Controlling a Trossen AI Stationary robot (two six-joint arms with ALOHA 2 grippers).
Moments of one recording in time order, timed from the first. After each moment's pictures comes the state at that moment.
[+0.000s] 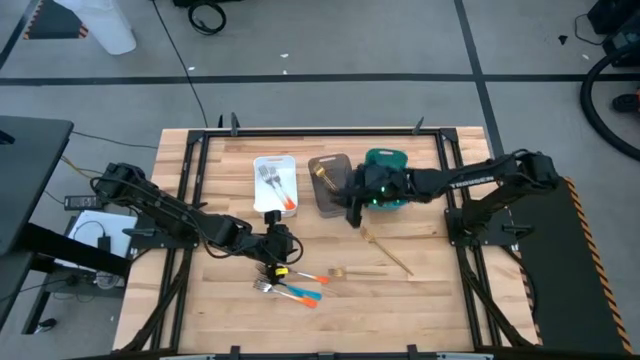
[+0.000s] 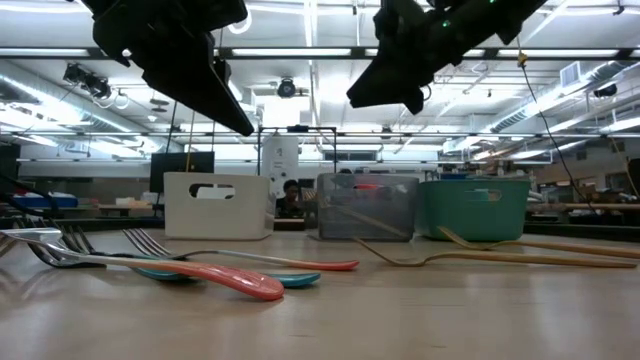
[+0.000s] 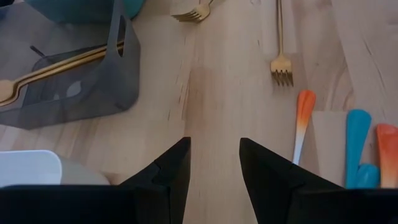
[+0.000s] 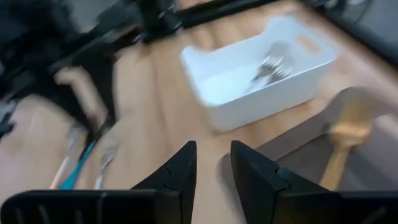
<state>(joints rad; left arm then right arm) -0.38 1.46 0.85 -0.21 -0.44 -0.24 -0.03 1.40 0.89 0.01 0.09 0.27</state>
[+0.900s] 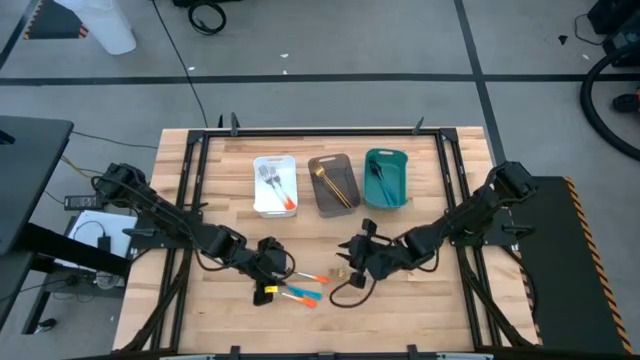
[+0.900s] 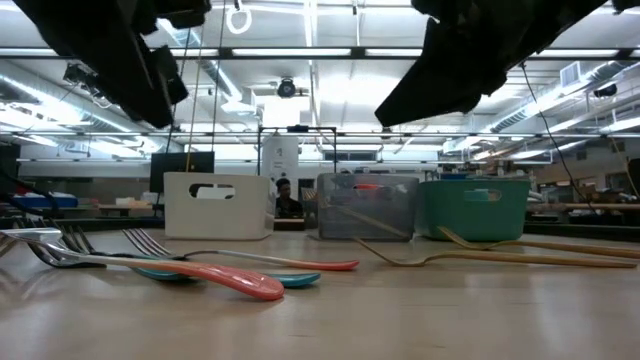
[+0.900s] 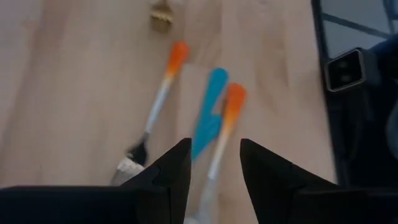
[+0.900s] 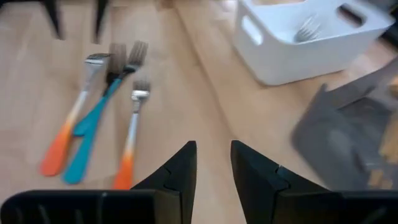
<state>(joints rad) -0.50 1.47 0.85 -0.22 -0.12 -0.60 0.47 1.63 0.88 0.05 0.65 0.43</state>
